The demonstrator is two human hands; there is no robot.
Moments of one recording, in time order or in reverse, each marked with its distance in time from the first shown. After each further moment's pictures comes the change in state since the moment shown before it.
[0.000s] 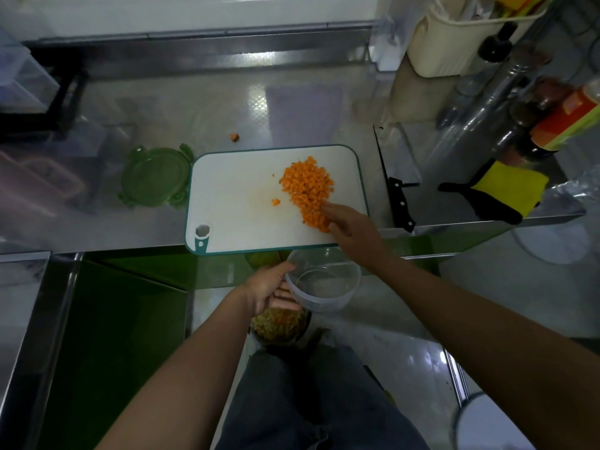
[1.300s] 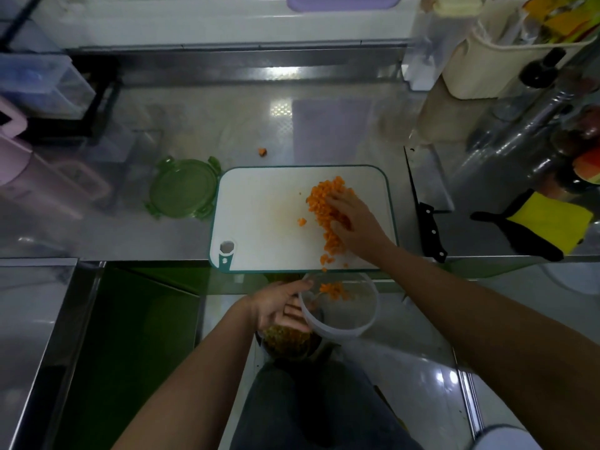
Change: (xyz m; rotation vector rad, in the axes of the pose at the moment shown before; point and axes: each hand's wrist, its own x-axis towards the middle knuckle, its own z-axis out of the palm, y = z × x) left_hand -0.001 0.014 -0.035 -0.005 -0.140 -0.056; right_hand 0.071 -0.009 0.015 -0.046 -0.109 -0.006
